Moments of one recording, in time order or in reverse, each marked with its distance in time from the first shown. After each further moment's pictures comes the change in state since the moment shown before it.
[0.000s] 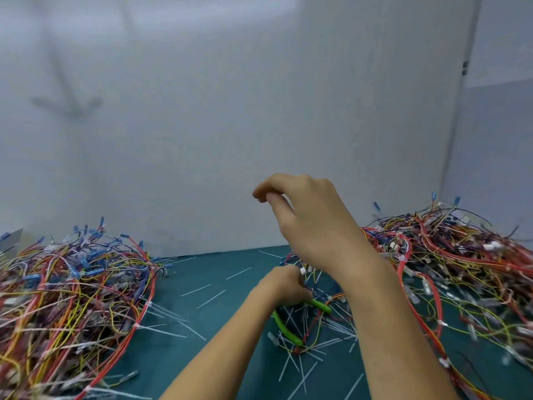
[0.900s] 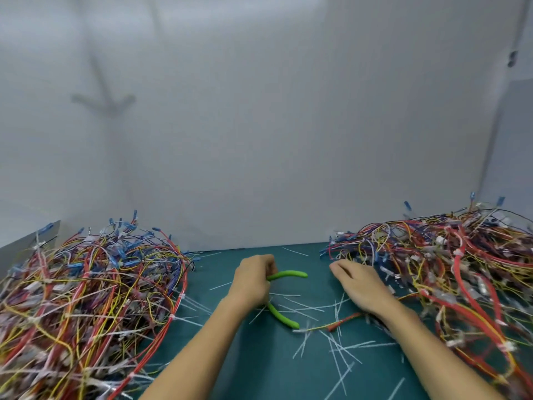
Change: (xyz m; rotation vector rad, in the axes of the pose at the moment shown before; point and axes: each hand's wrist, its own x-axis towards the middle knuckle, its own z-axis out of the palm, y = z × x) left_hand -0.020 -0.107 -0.021 -0.027 0.382 -0.038; right_hand -0.046 0.185 0.113 -0.020 -0.283 0.432
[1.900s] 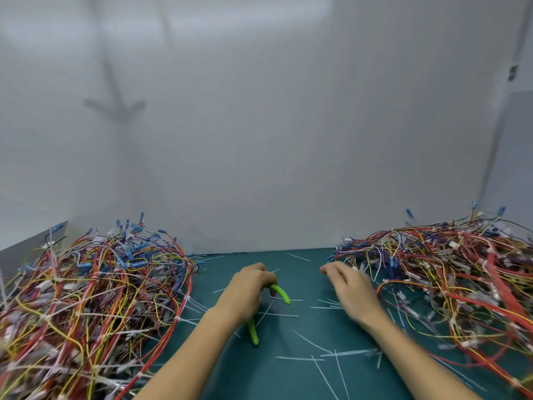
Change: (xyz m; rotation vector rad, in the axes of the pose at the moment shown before) left_hand -0.017 -0.021 -0.009 0.155 -0.054 0.231; right_hand -0.016 -0.026 0.014 0.276 0.167 -0.011
